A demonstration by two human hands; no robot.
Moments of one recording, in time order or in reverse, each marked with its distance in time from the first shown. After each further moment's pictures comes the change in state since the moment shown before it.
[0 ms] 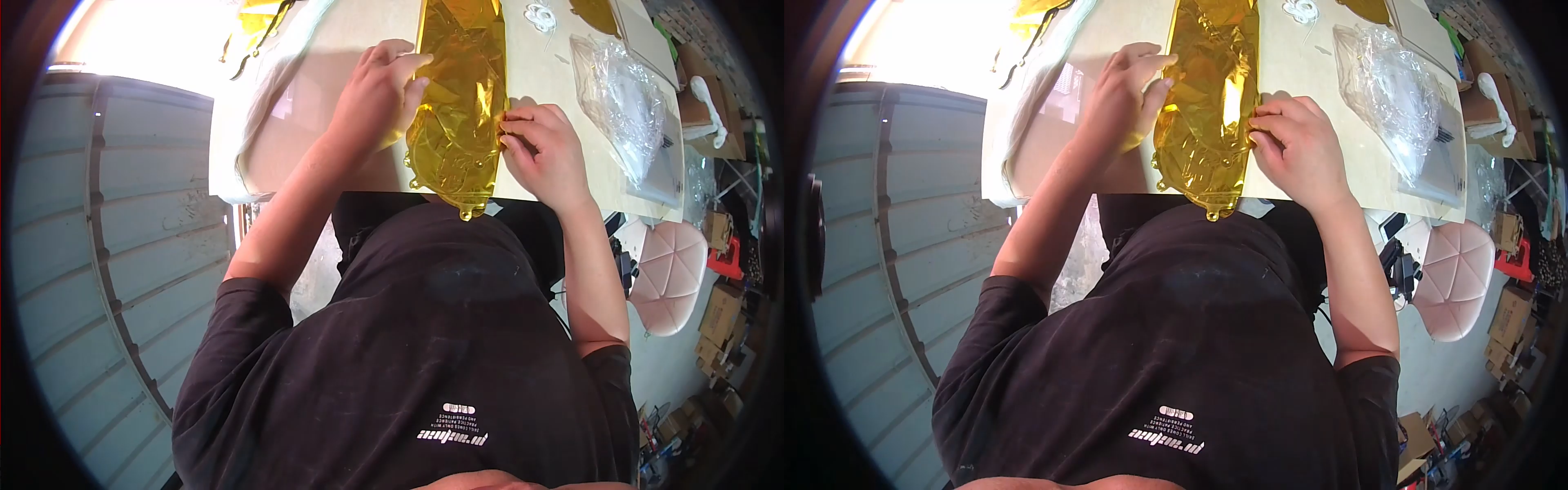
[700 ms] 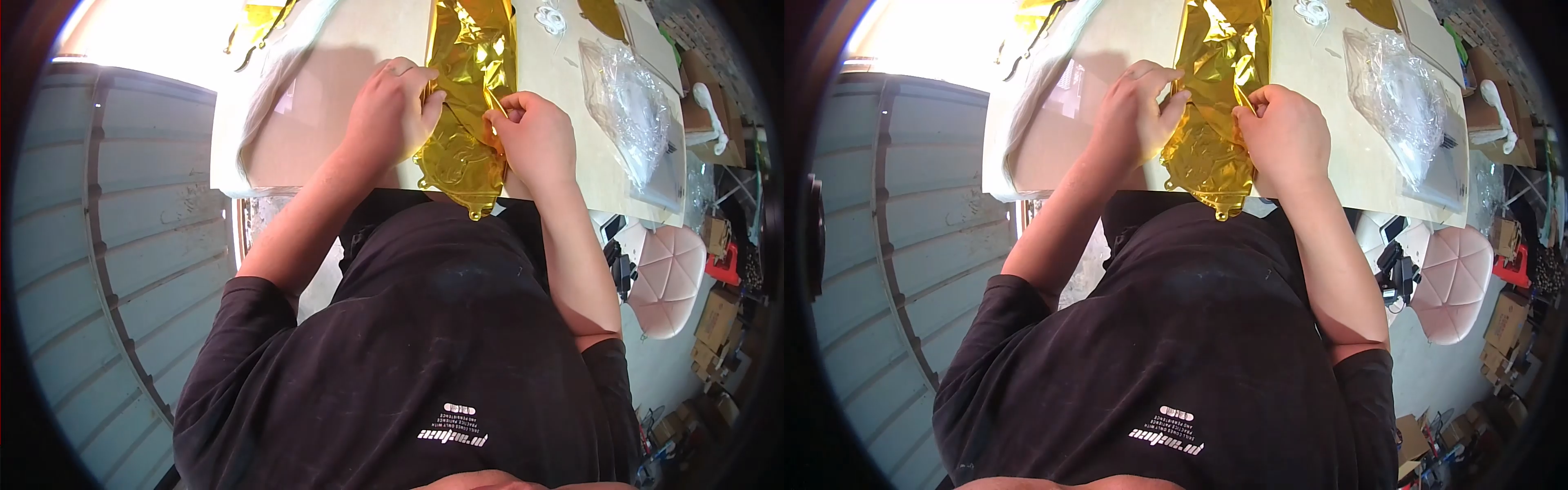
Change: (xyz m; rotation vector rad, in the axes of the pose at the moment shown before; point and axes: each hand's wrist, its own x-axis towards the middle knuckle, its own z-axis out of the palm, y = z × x) left_hand -0.015 0.018 0.002 -0.052 0.033 -0.103; right_hand 0.043 -0.039 0.024 -0.102 -0.121 0.671
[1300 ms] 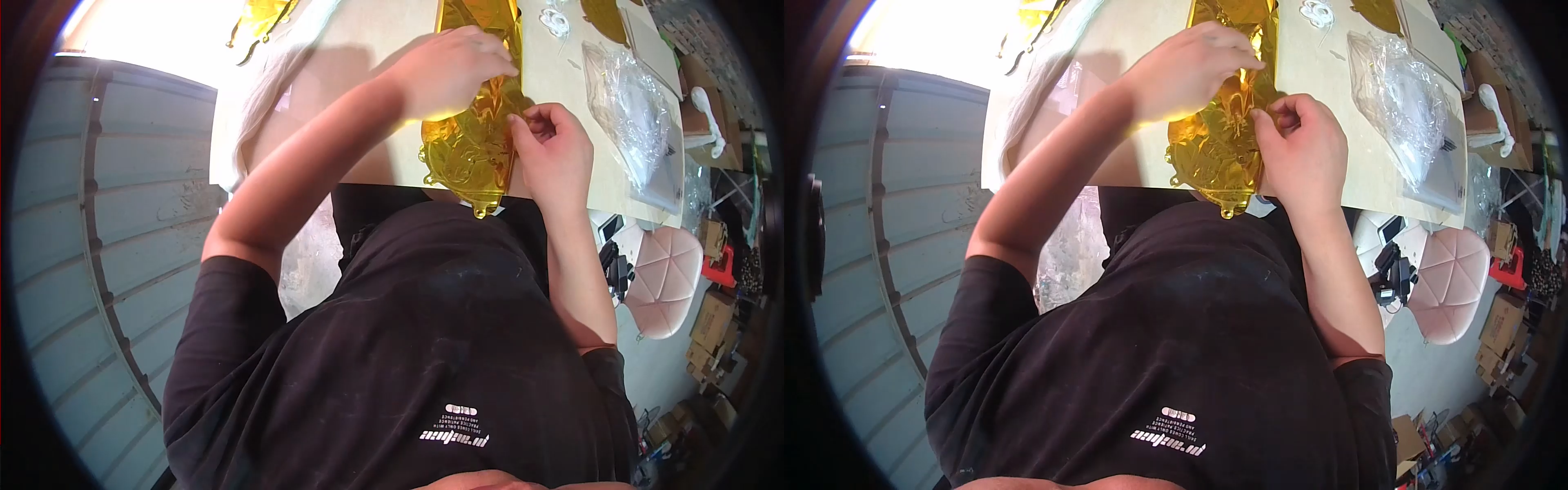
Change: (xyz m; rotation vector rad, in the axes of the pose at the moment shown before) left_hand 0.071 -0.002 0.014 0.017 -0.174 0.514; right_hand -0.027 0.010 -0.001 0.241 0.194 -0.065
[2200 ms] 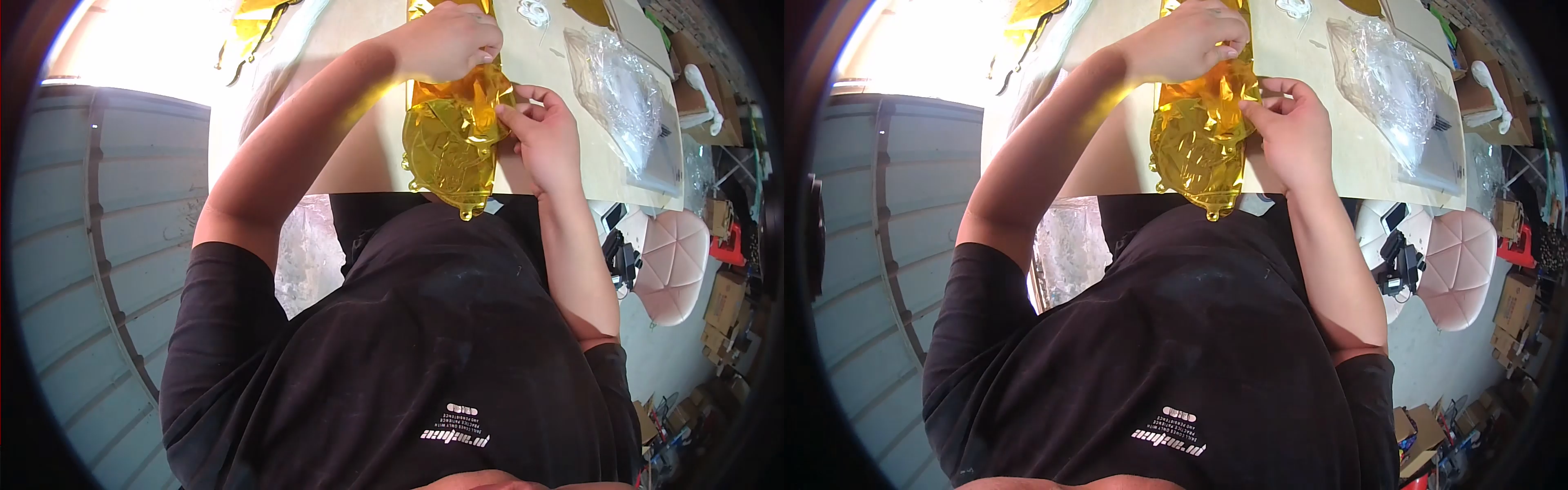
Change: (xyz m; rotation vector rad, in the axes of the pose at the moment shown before) left_hand 0.061 -0.026 -0.007 -0.102 -0.182 0.211; right_hand 0.015 0.016 0.003 0.600 -0.096 0.336
